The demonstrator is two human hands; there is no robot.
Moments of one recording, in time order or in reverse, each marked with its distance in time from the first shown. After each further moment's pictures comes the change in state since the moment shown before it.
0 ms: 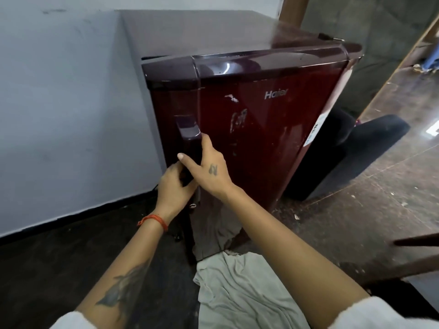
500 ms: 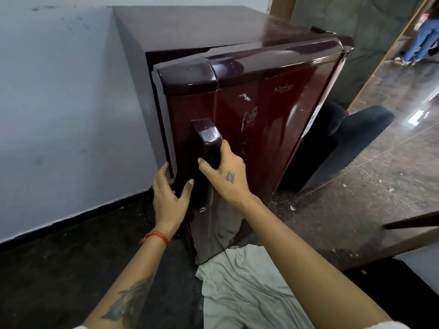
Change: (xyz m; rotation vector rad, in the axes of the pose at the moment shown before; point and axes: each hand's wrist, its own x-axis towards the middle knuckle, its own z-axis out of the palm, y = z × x) left_hand -0.036 -0.036 -0.009 -0.078 0.149 -0.065; right_hand -0.039 -0.009 -0.006 -0.084 0.209 0.047
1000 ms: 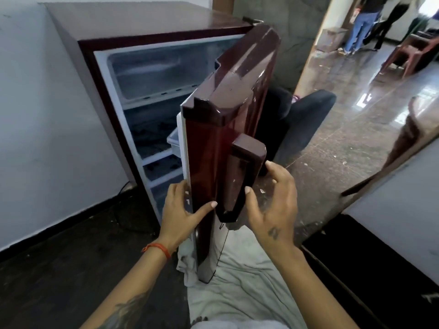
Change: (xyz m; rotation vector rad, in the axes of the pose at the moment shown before) left_hand -0.108 0.034 0.042 -0.024 -0.358 0.252; right_hand -0.174 0.048 -0.113 -0.203 0.579 -0.093
